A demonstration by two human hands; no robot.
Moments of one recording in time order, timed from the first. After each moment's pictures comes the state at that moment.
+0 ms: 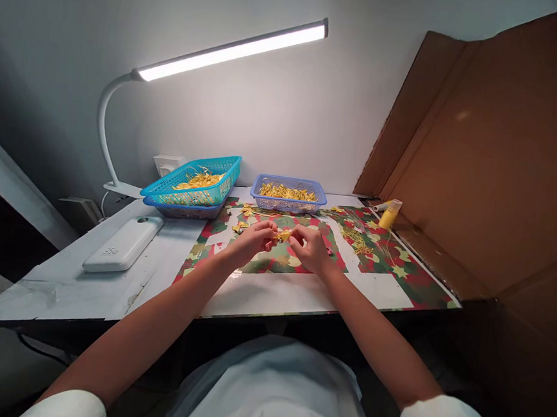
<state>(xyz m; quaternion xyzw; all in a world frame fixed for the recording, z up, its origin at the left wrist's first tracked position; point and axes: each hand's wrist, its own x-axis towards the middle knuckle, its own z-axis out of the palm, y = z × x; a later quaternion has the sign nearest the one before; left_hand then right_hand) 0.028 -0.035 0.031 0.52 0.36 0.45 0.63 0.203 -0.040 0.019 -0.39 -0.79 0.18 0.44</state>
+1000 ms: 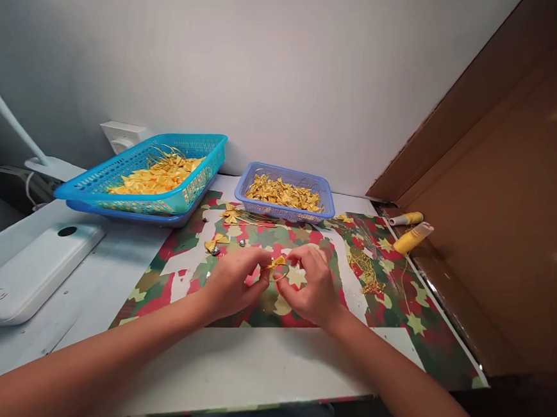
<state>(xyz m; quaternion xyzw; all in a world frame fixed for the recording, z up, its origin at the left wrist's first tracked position) 0.027 -0.023 0.023 0.81 0.39 0.43 0.11 0.210 -0.018 0.030 -0.41 -0.80 0.09 0.42</state>
